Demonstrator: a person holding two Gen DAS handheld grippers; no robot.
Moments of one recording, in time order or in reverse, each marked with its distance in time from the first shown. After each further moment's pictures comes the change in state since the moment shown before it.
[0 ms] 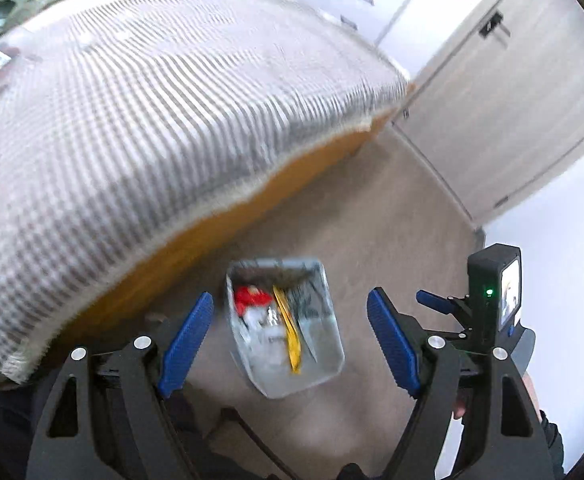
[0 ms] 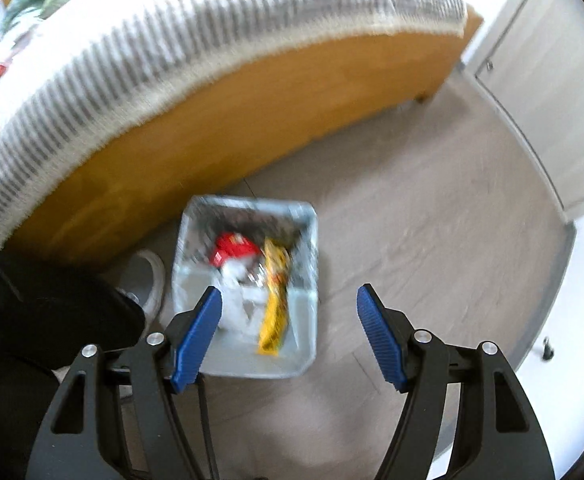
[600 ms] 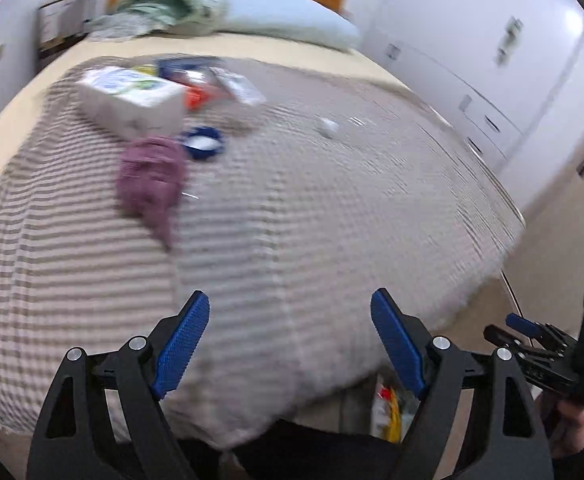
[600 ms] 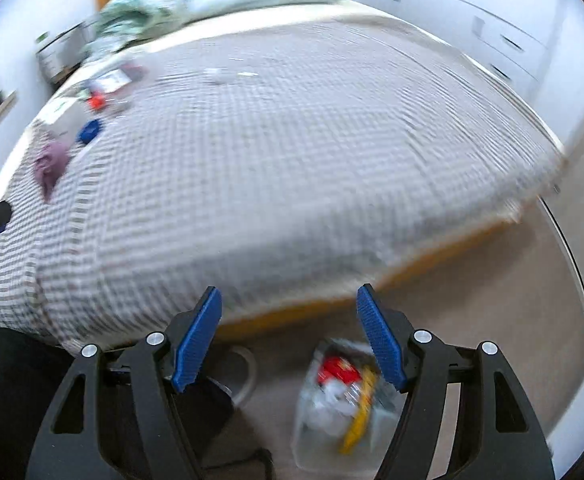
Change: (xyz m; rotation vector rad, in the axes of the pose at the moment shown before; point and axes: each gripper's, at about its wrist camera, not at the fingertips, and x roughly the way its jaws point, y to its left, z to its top) left arm -0.114 0.239 0.025 -0.320 -0.307 0.301; right arm -0.048 0.193 0.123 -0.246 -0.225 0.191
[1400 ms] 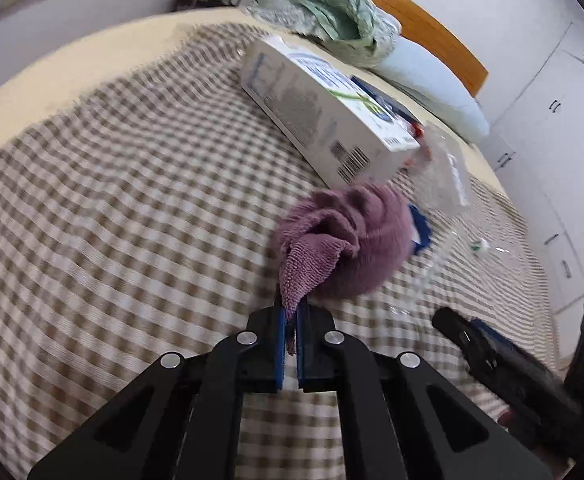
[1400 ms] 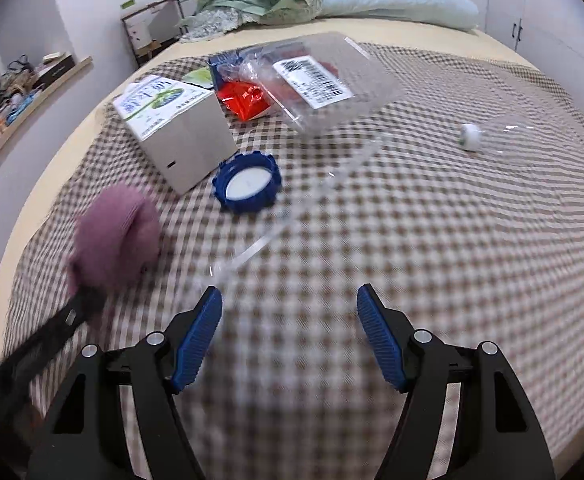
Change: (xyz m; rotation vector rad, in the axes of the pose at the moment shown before) left arm 0.063 0.154 0.038 -0.426 -0.144 0.190; right arm 0.139 0.234 0.137 -0.131 -0.013 0.209
